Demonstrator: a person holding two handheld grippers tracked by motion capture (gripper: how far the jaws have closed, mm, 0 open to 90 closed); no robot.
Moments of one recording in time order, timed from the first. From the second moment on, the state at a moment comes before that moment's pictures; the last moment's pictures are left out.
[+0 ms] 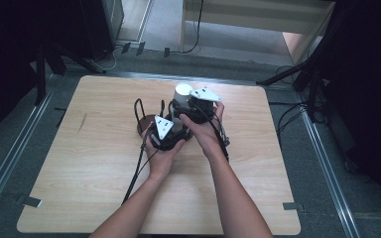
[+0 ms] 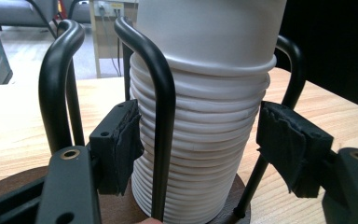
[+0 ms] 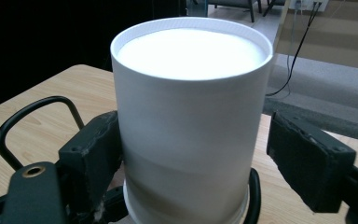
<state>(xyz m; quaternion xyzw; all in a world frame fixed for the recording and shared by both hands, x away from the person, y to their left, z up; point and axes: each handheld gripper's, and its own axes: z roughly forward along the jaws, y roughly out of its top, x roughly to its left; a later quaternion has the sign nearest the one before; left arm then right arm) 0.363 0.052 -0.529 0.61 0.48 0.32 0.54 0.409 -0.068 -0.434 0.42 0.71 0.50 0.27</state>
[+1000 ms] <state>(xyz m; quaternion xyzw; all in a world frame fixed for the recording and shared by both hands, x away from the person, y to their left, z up) 0.373 0.049 -0.528 0.63 0.48 0.33 0.52 0.409 -0.062 -0.439 0.41 0.71 0.51 0.27</state>
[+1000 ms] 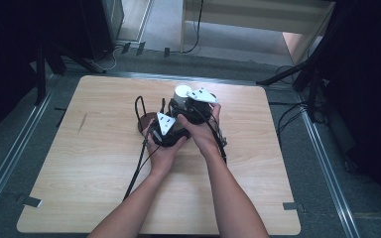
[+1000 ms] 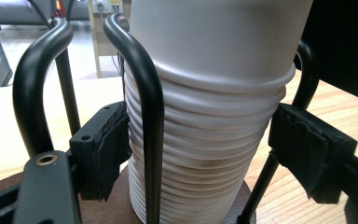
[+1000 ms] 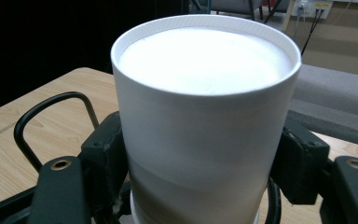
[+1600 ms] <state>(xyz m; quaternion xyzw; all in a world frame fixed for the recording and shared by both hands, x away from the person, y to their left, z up) 0.371 0.048 -0.533 0.62 0.47 0.31 0.54 0.414 -0.084 -0.452 0.42 0.70 0.51 0.27</state>
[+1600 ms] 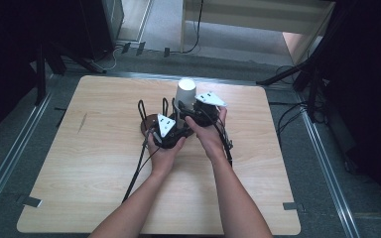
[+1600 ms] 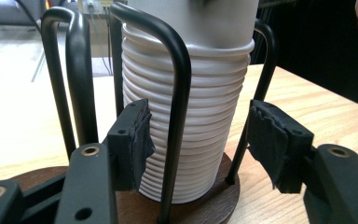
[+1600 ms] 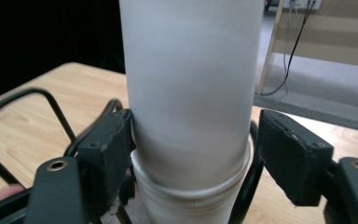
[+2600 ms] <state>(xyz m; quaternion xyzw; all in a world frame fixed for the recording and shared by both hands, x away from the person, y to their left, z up) 0.353 0.079 -0.539 0.59 0.50 0.29 0.56 0.404 -0.065 -0.442 0.41 0.68 0.54 0.29</state>
